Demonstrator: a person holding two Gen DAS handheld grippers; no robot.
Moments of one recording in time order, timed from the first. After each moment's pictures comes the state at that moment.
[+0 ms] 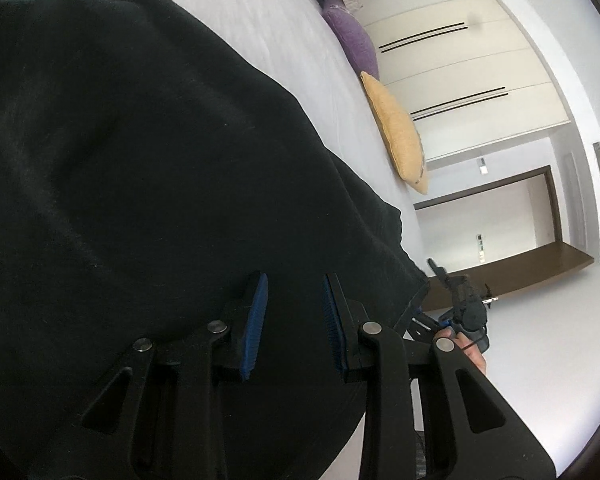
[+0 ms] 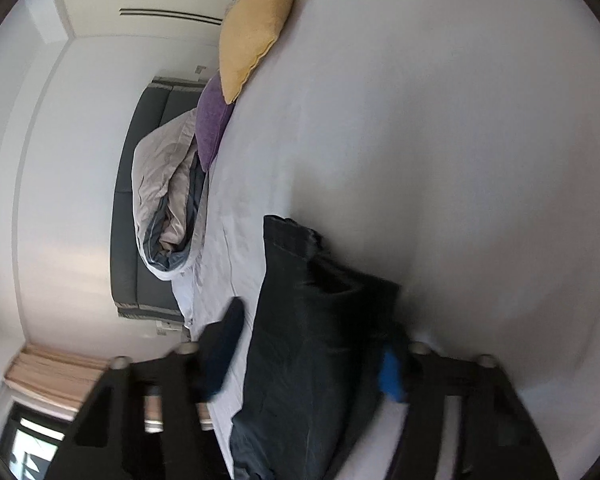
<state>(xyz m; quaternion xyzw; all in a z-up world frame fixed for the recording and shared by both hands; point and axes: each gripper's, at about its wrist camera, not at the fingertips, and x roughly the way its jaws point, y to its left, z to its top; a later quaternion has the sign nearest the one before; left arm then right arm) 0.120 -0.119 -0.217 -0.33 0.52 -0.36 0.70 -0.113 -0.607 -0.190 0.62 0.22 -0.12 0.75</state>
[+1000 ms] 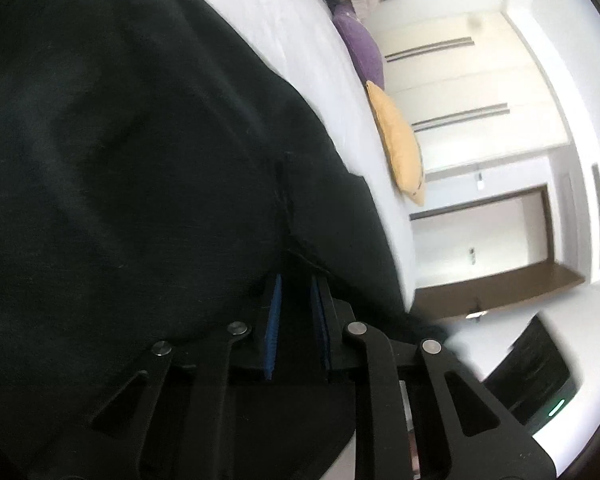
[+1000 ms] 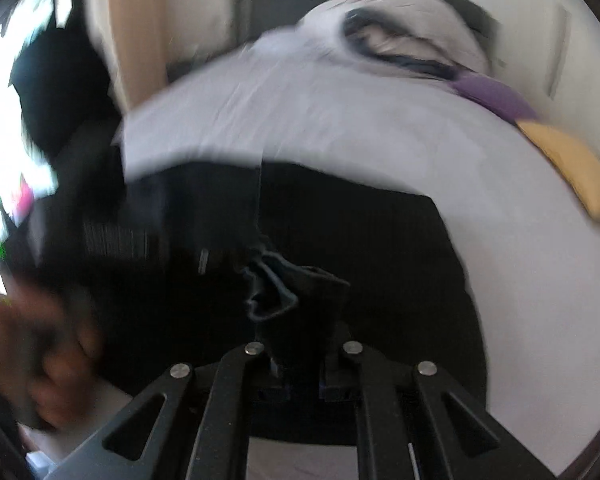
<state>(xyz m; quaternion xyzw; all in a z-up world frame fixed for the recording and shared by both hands) 0.128 -0.103 -0.236 -0.37 0.52 -0.34 0.69 -0.051 -0.289 -0.152 -0.08 0.44 0.05 0.89</state>
